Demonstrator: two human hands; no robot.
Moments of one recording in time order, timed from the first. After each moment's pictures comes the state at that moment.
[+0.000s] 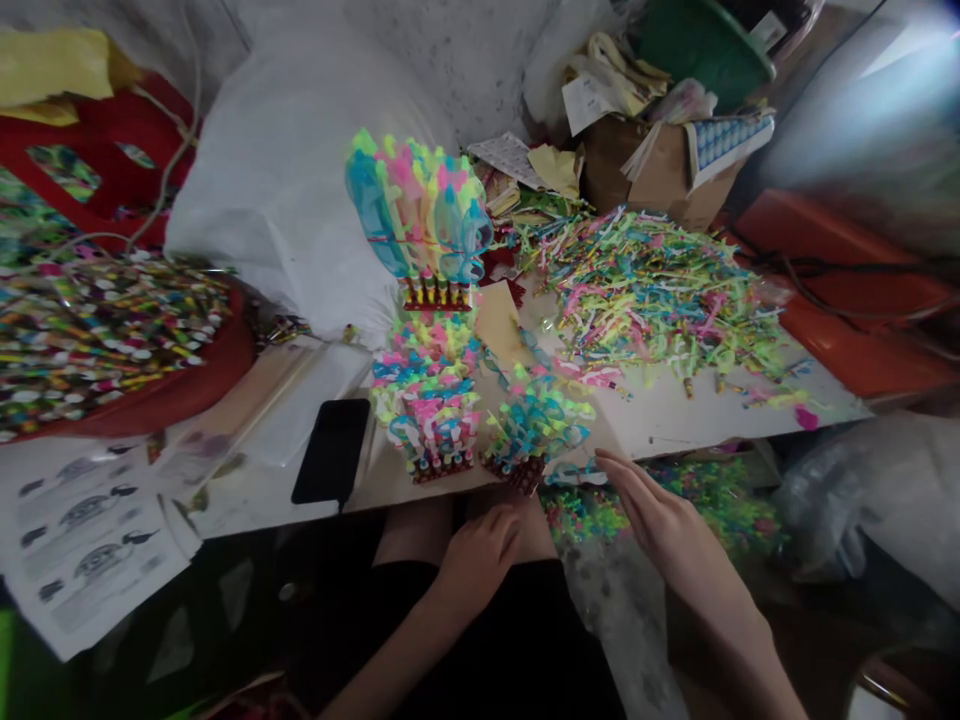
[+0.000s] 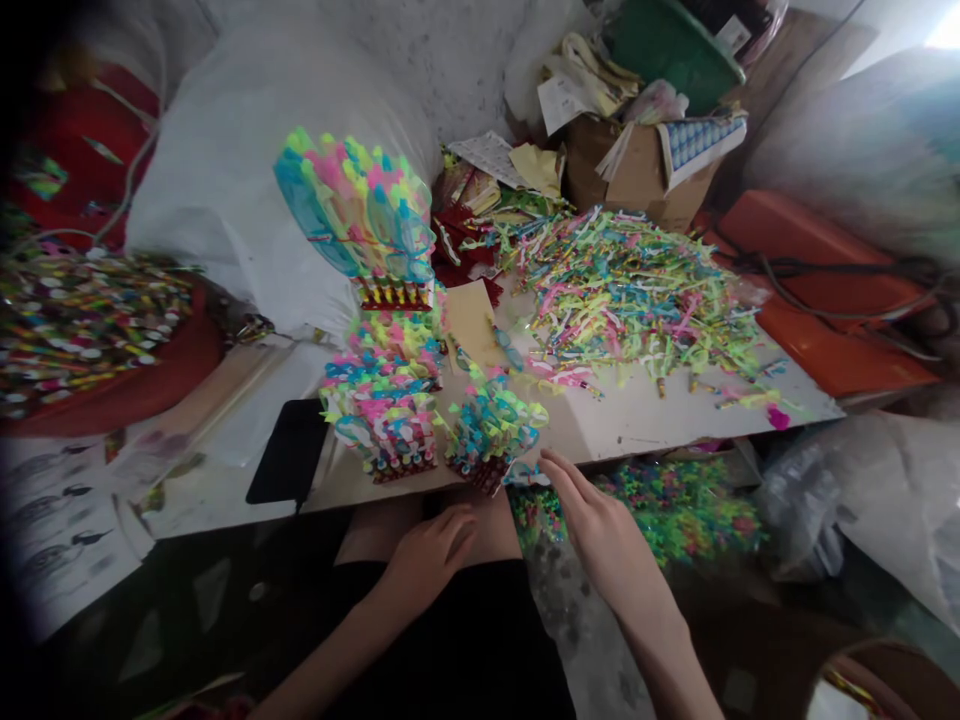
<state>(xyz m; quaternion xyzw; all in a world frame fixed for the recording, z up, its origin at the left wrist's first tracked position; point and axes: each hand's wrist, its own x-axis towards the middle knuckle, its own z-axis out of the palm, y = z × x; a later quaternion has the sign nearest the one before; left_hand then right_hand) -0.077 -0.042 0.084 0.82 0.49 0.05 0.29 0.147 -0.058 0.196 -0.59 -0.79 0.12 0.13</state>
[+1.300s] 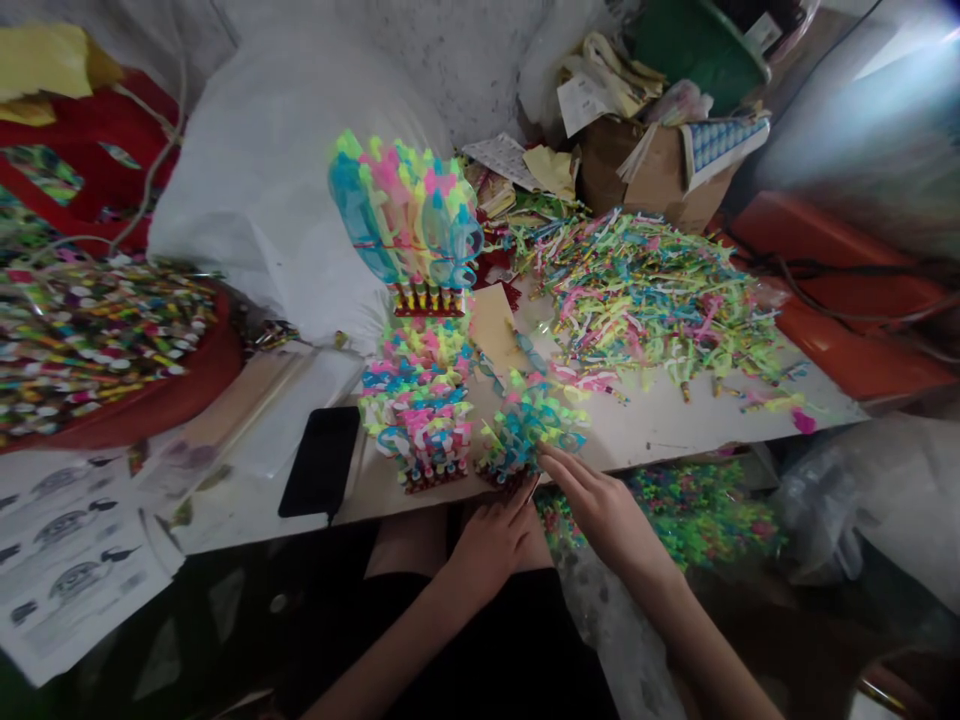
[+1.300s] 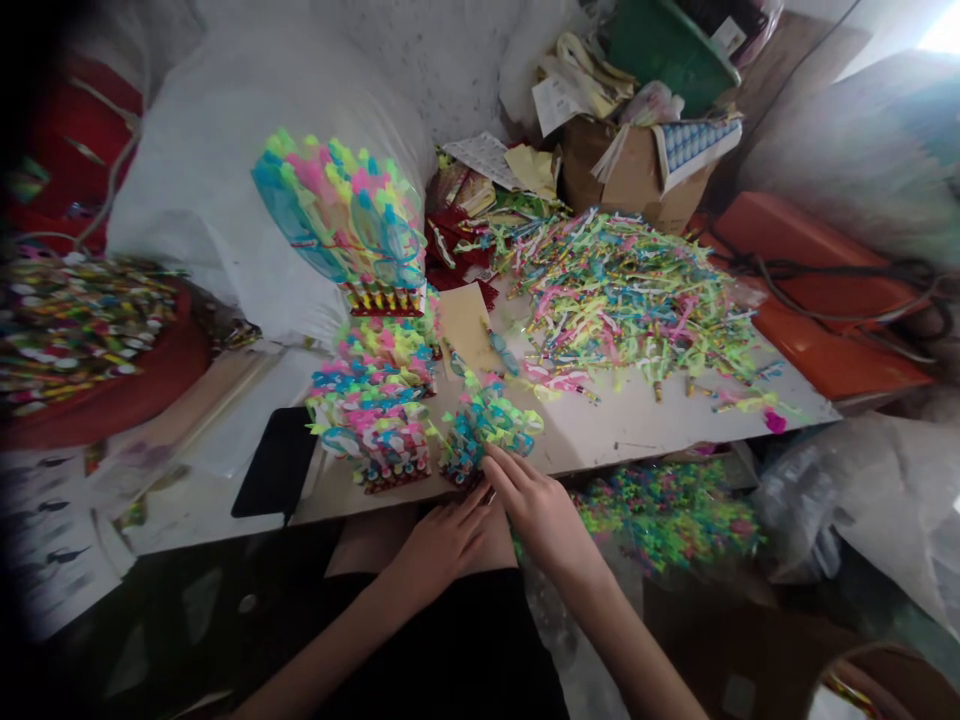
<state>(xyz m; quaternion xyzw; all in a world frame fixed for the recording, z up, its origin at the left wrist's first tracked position) -0.056 -0.019 0.085 0.91 0.39 0.03 0.16 0.111 -0.014 0.182 -0.48 -0.86 0.04 0.18</state>
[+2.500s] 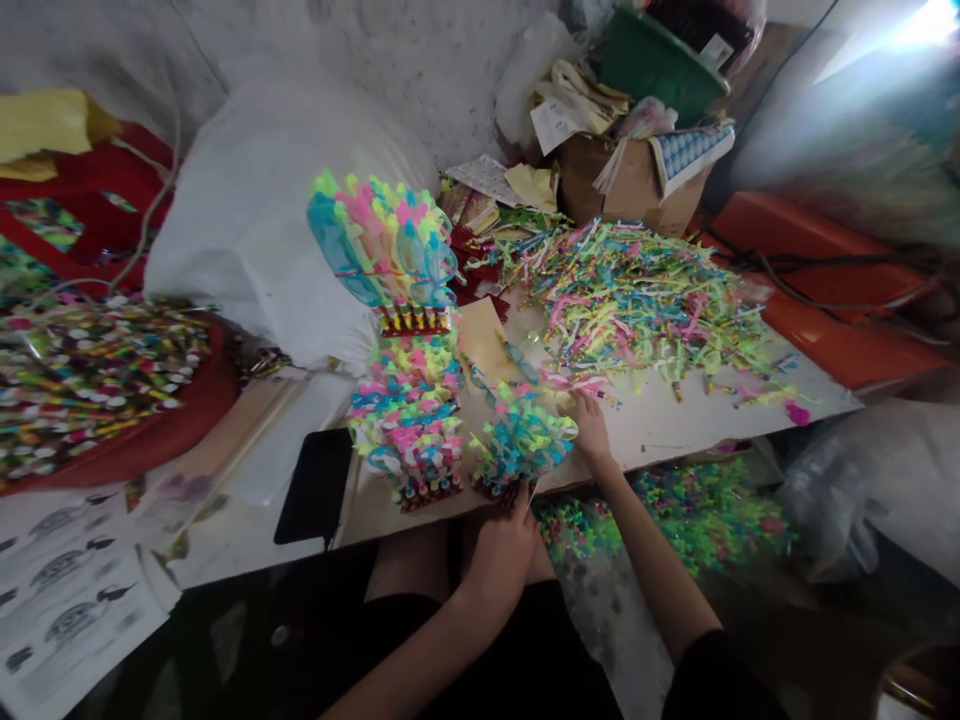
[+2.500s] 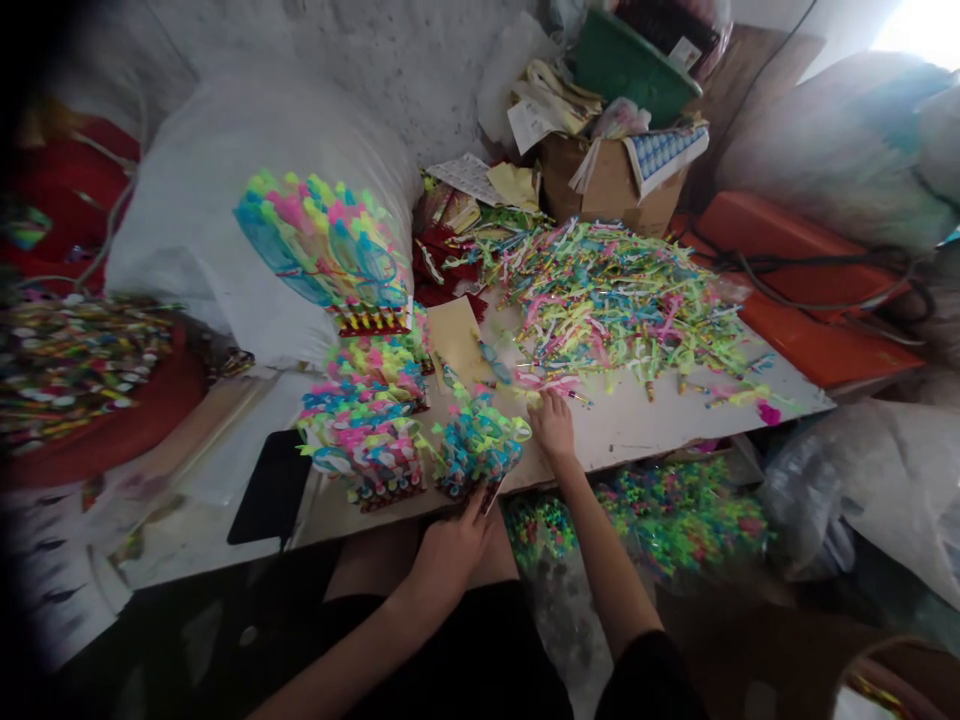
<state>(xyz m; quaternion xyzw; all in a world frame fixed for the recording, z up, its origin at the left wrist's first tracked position) -0.022 -0.016 0.100 0.88 0.46 -0.06 0.11 0.194 0.105 0.023 -0.70 -0.66 -0.01 0.27</state>
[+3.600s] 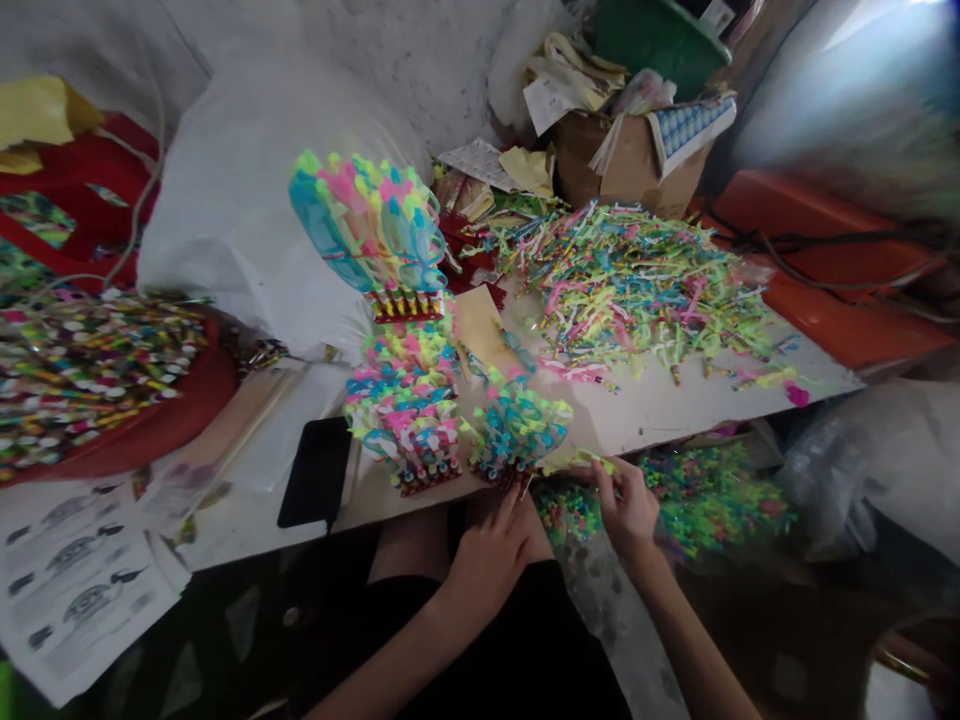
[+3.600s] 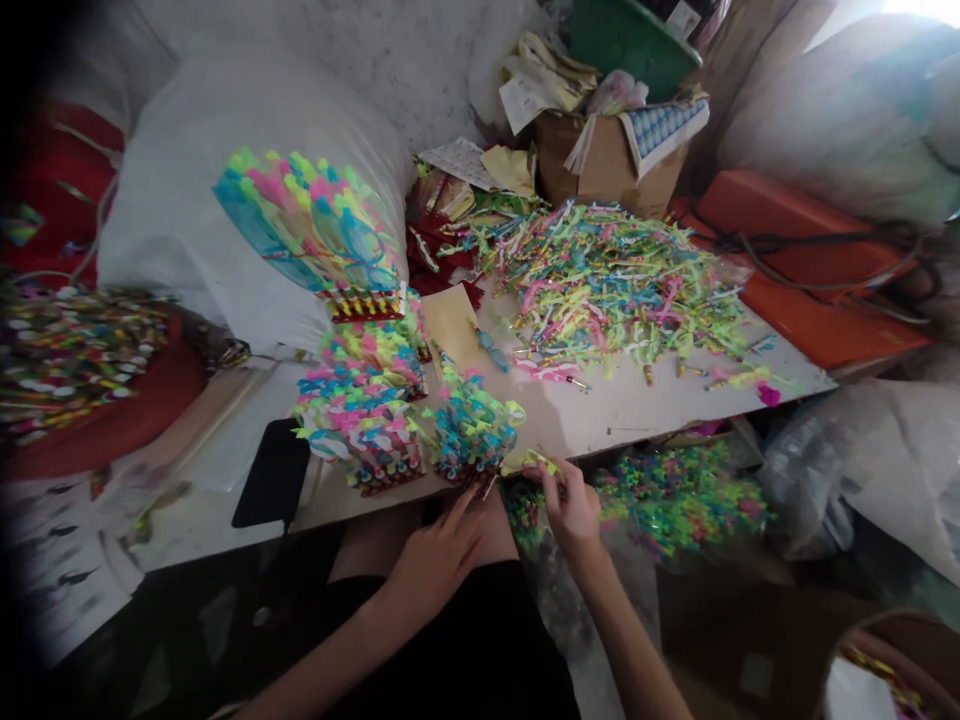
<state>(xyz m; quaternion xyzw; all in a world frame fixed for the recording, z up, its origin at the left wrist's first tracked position) -0.050 -0.040 0.104 0.89 0.43 -0.04 0.14 0.149 -0.044 0.090 -0.72 -0.56 -0.06 0.40</state>
